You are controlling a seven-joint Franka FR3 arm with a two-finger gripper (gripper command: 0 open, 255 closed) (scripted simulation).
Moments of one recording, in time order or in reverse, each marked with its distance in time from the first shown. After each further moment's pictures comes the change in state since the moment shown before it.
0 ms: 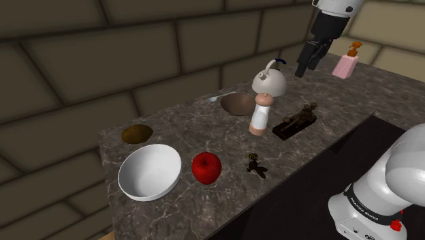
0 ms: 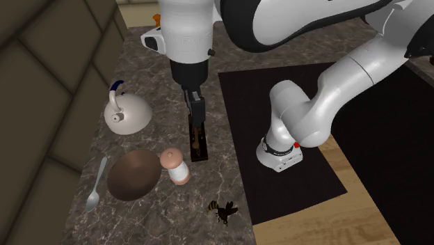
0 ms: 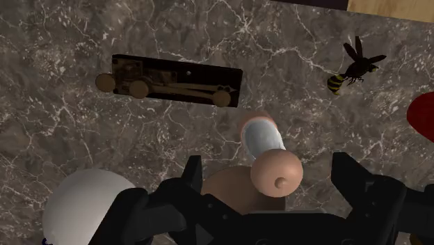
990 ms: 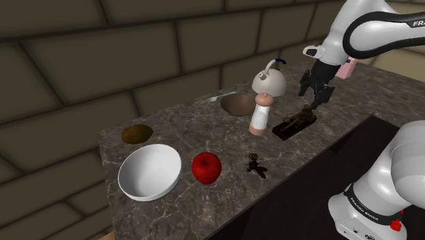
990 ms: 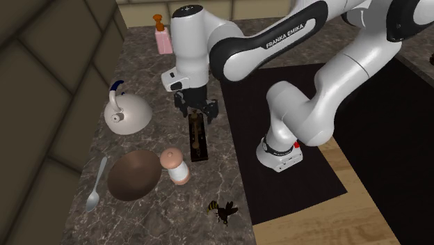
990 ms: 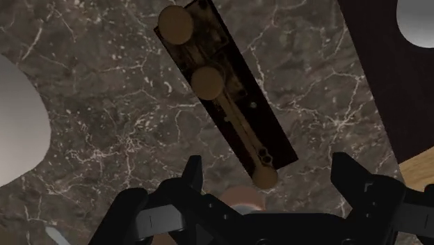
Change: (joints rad) arm 0.171 -0.016 -0.427 -0.305 -0.258 0.286 -0.966
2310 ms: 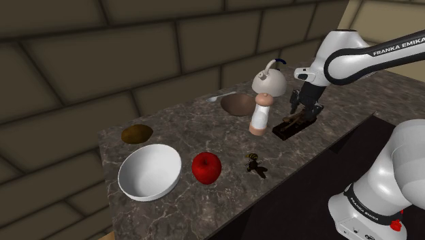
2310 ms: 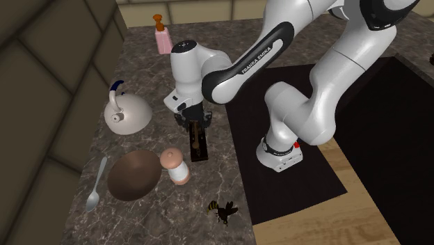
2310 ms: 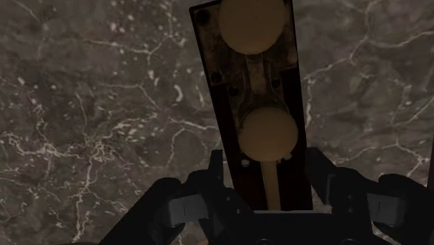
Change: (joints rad) arm 0.104 0.180 -0.220 -0.082 -0.089 0.266 -0.344
